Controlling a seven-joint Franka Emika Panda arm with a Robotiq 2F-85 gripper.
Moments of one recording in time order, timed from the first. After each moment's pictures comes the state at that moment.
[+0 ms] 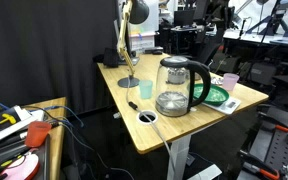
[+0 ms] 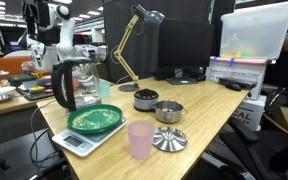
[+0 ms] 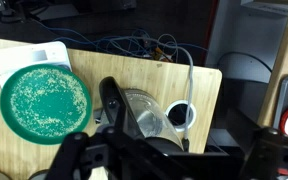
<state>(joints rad) 0.11 -0.45 0.08 -2.49 0.25 2.01 0.19</state>
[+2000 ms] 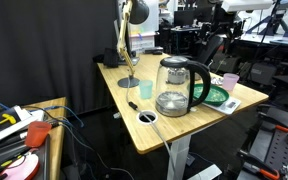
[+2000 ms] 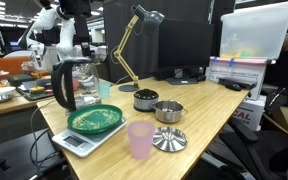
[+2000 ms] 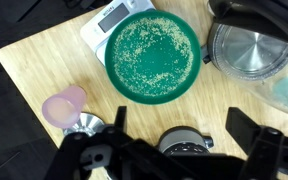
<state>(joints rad) -0.17 -0.34 0.05 -2.56 -0.07 2.28 0.54</state>
